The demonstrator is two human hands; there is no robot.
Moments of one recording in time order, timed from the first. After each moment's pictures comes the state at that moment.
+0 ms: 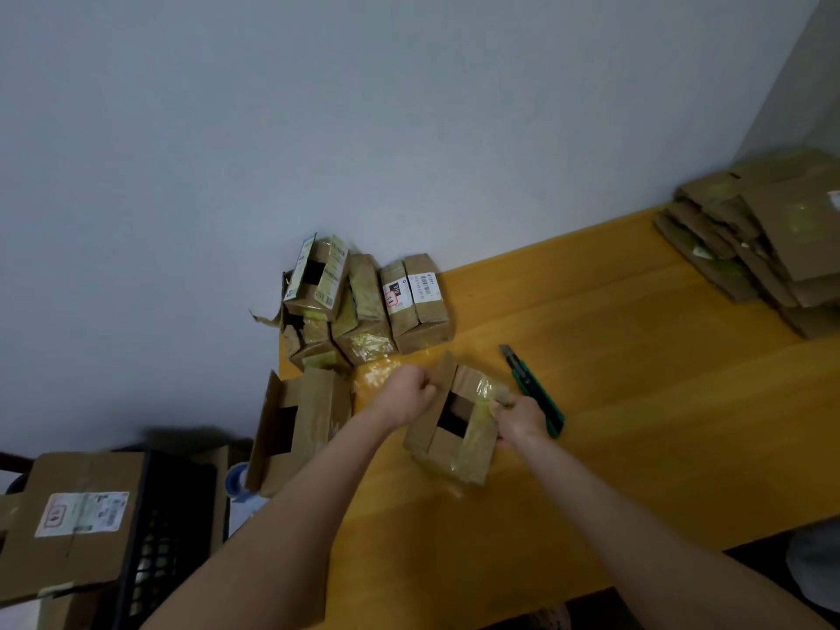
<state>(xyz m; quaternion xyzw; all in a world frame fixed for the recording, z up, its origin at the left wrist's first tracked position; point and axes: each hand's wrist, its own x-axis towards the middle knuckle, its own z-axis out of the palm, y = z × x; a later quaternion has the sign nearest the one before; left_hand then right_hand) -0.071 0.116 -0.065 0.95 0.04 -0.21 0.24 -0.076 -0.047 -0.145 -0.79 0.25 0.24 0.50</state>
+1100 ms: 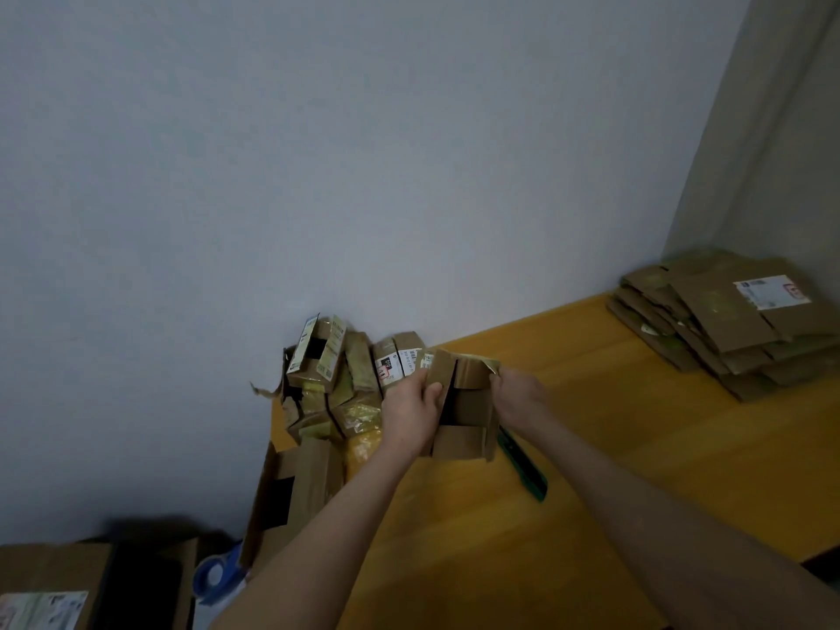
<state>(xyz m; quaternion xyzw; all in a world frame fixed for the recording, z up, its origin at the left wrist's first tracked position) -0.072 0.085 0.006 0.93 0.06 0.08 0.36 -0.025 -0.070 -0.024 -0.96 0.03 0.05 0.29</state>
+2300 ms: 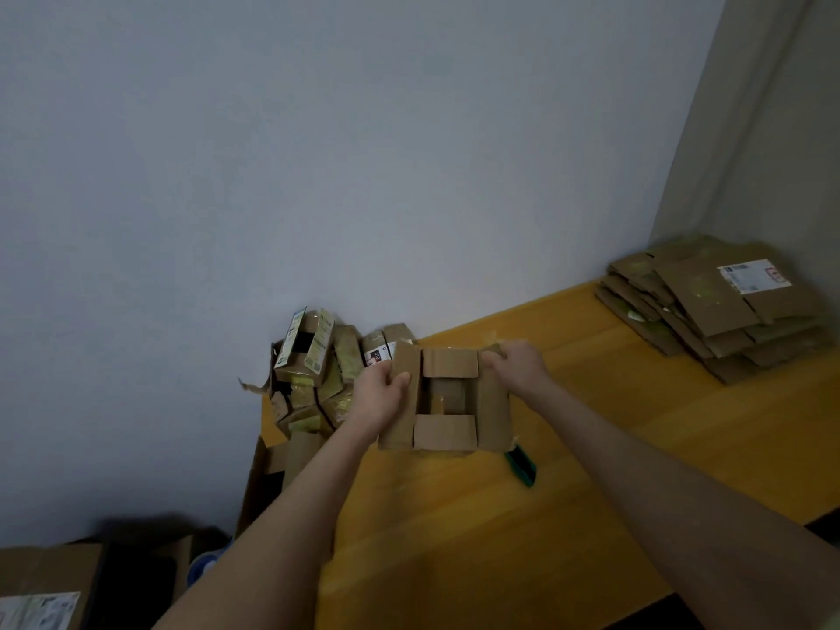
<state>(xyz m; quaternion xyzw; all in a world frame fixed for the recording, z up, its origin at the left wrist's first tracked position) -0.064 0.110 0.014 0.89 0.11 -0.01 0.43 -0.015 -0.091 -0.007 -0.91 0.02 0.04 0.42</state>
